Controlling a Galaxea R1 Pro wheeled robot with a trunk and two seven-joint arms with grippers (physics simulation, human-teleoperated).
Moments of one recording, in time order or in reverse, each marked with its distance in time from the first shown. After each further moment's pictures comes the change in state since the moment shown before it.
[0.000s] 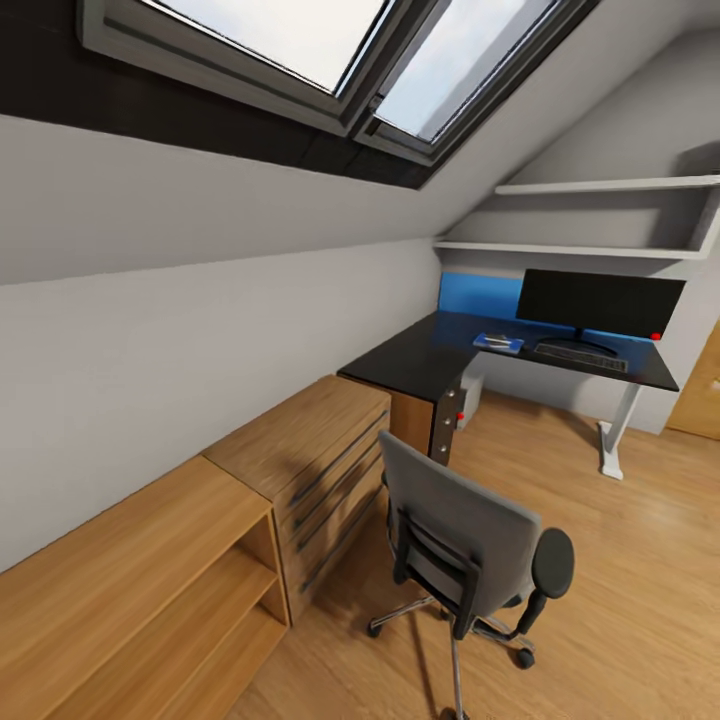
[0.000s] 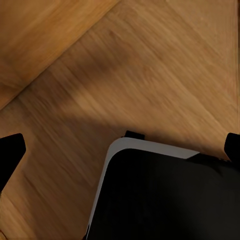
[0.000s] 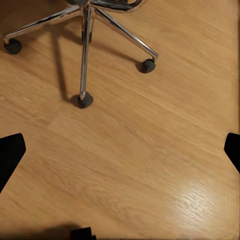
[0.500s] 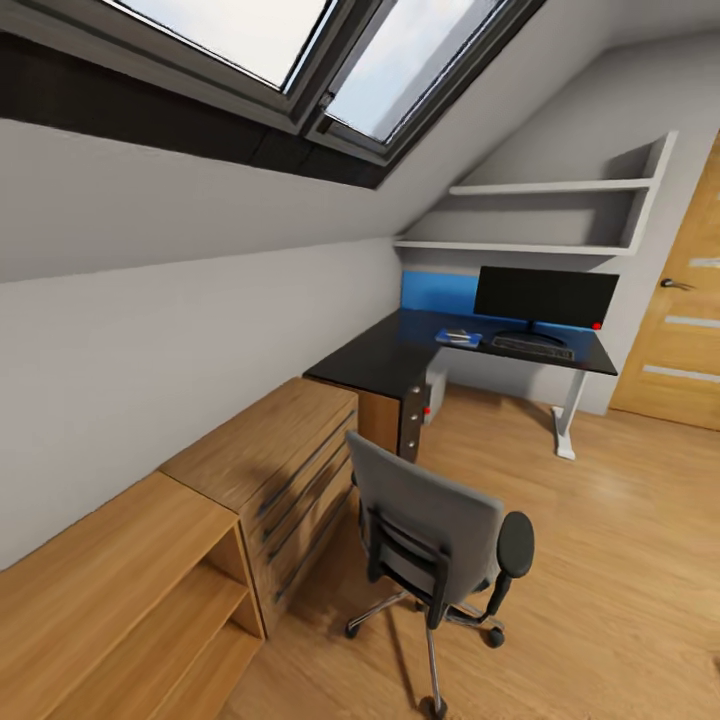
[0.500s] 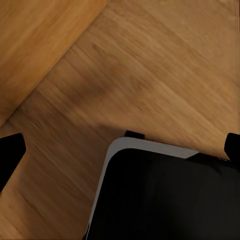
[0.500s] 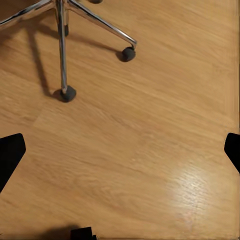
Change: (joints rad) left arm 0.000 0.000 -0.001 0.000 0.000 0.000 0.000; right arm 0.000 0.001 0.000 0.000 0.000 0.000 0.000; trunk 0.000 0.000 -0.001
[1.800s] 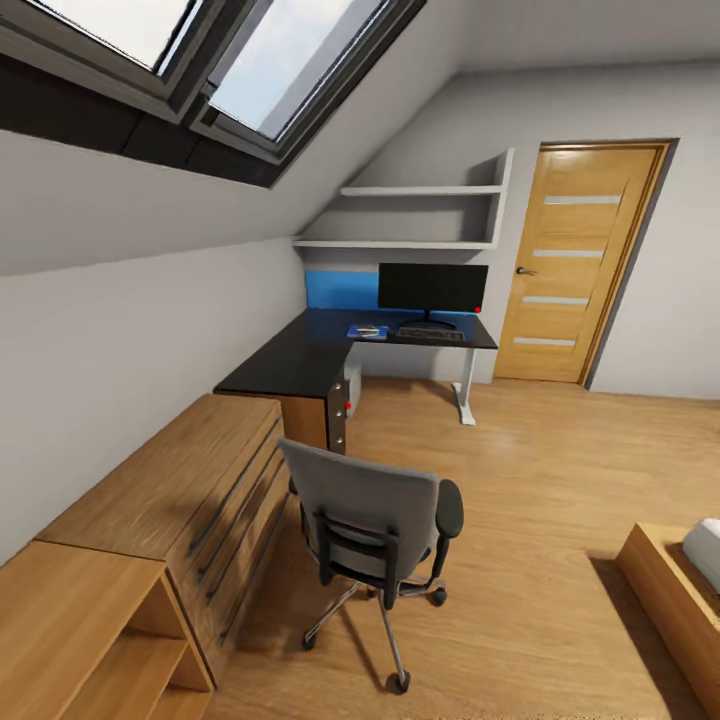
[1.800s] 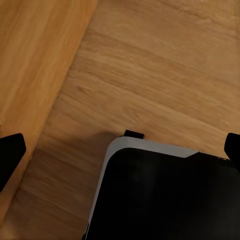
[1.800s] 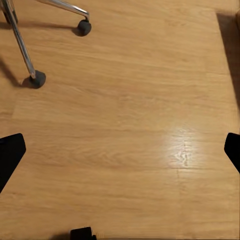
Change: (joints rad) left arm 0.000 -0.001 -0.002 0.000 0.000 0.001 0.000; right arm 0.000 -0.001 0.000 0.000 0.000 0.000 0.000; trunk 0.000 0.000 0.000
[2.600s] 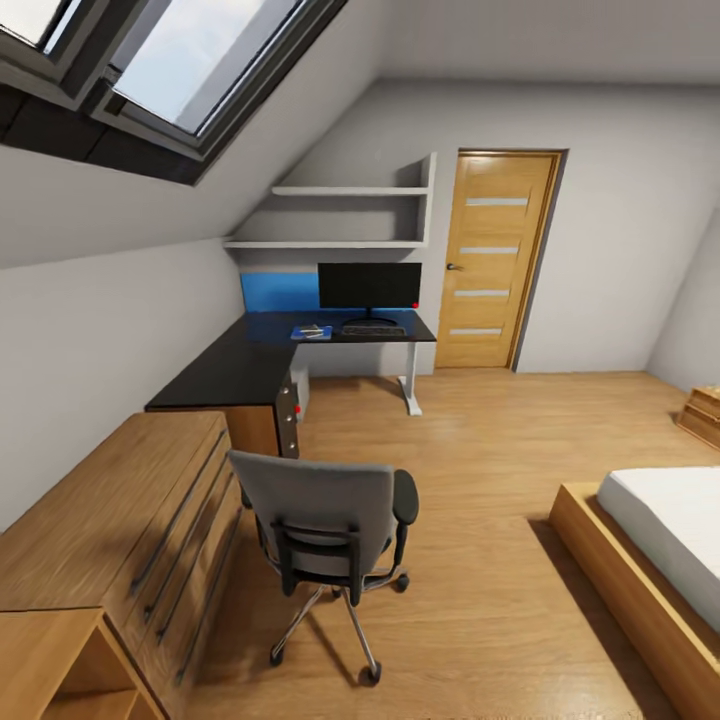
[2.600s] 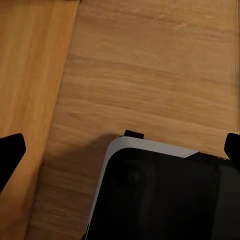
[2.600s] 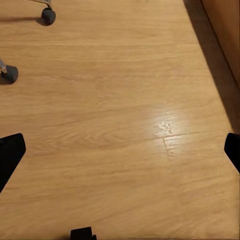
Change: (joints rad) left arm 0.000 0.000 0.000 0.000 0.000 0.000 0.000; right arm 0.000 0.001 0.000 0.000 0.000 0.000 0.000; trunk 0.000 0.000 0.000
